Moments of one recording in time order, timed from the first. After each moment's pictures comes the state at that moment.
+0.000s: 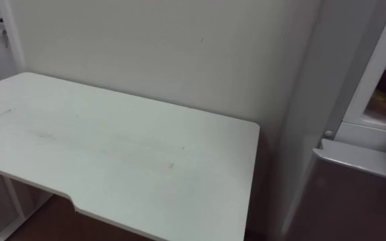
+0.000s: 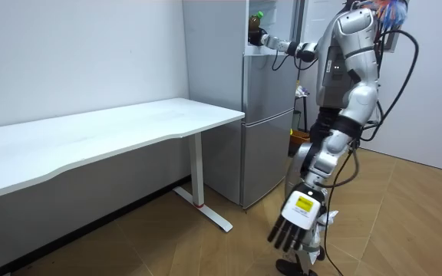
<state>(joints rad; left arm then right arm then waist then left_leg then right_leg) 0.31 0.31 0.24 0.86 0.13 0.09 0.10 -0.72 -0.75 0.05 0.49 0.71 0.00 -0.43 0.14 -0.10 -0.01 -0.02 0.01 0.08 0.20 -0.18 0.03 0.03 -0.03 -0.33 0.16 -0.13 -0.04</state>
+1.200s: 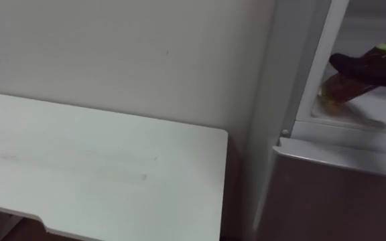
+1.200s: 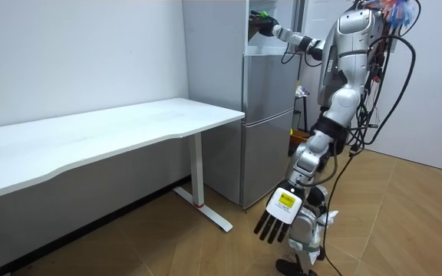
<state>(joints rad) 0.21 0.31 0.25 1.00 0.08 0.10 0.09 -0.72 -0.75 0.04 0.32 0.70 0.04 -0.33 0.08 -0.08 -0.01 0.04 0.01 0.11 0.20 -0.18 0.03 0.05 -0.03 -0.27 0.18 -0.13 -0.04</state>
